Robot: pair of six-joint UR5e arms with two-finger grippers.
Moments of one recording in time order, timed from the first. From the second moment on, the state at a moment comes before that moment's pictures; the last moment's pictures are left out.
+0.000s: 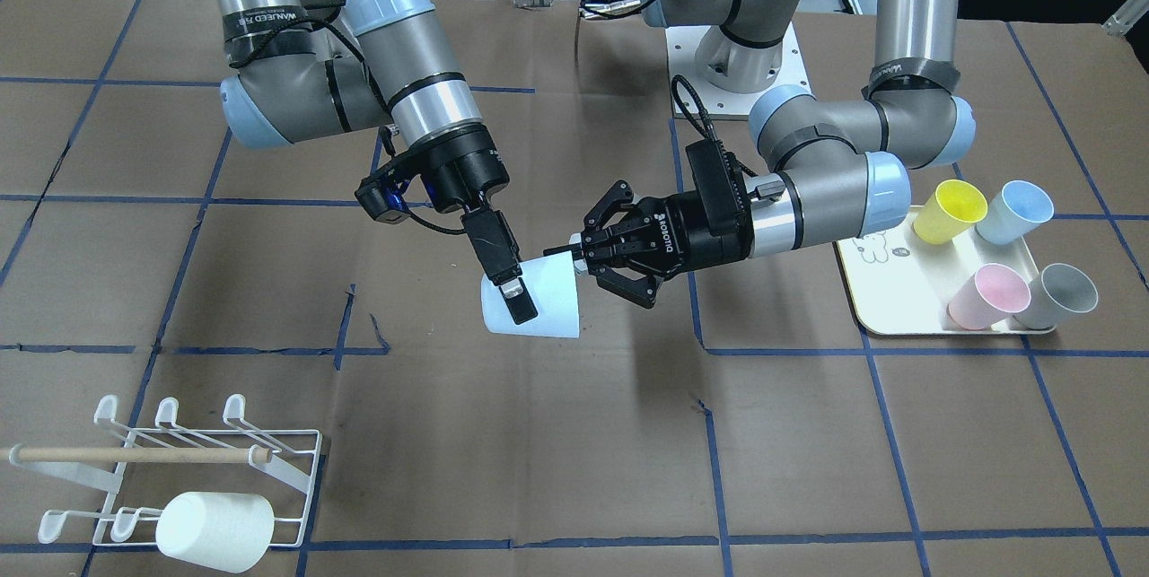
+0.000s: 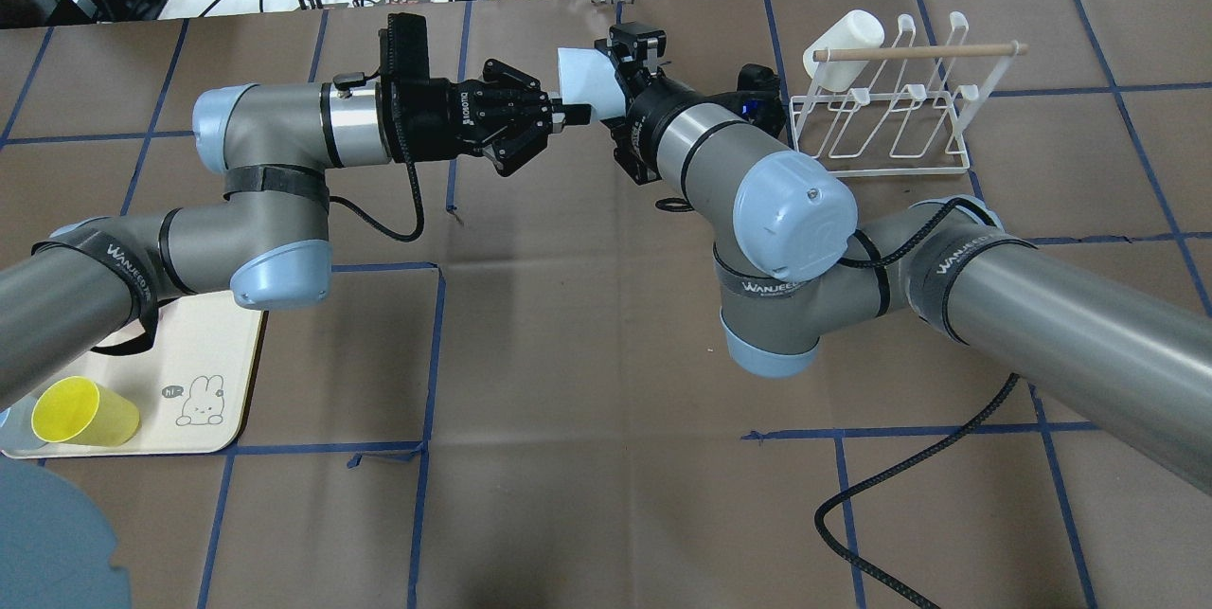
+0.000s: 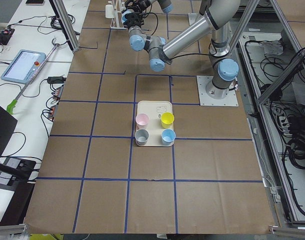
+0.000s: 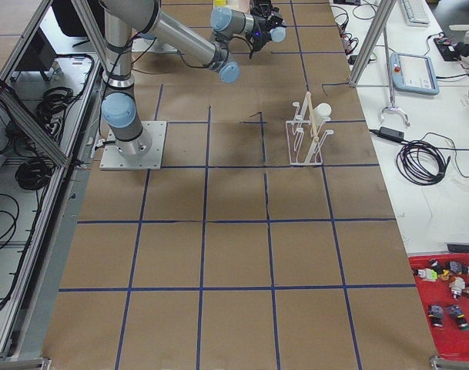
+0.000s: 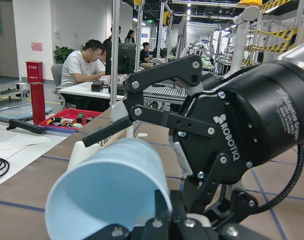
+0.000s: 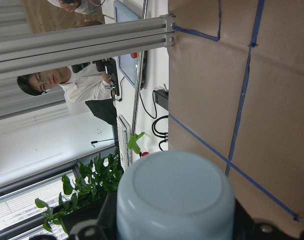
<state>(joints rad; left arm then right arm) -1.47 -1.90 -1.99 -0.56 0.18 1.21 1.87 -1.24 2.01 -3.45 -1.39 1.74</state>
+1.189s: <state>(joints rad) -1.45 -1.87 -1.98 -0.56 0.21 1.12 1.87 -1.25 2.00 -3.45 -1.39 1.74</state>
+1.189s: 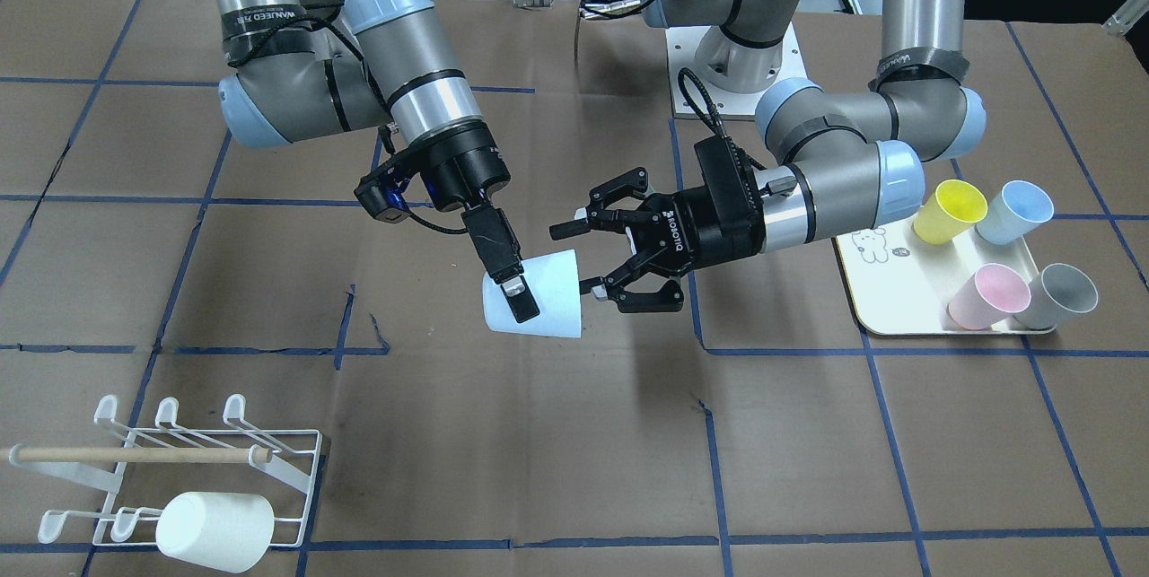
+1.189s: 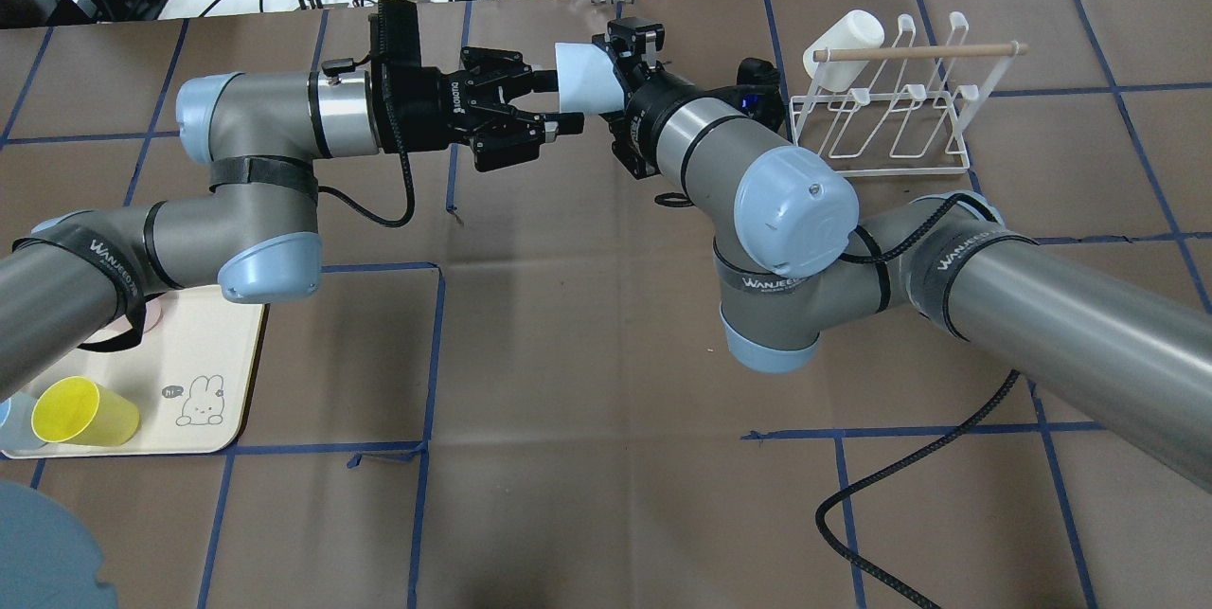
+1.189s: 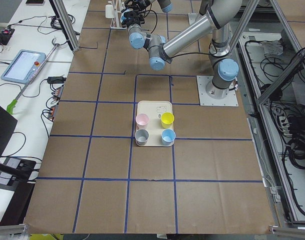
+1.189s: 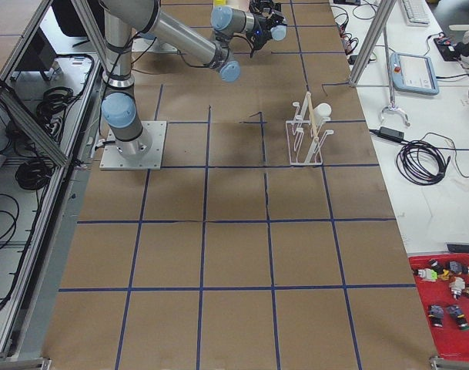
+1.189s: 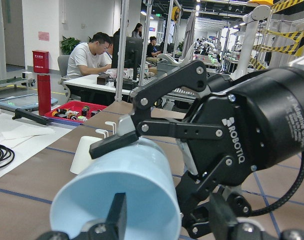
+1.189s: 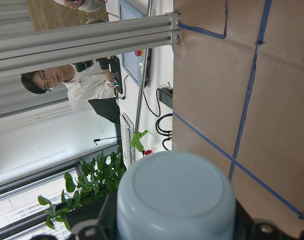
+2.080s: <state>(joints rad) -1.17 -1.69 -2.00 -0.72 0.46 1.04 1.77 -1.24 1.99 -3.46 -1.38 1.58</state>
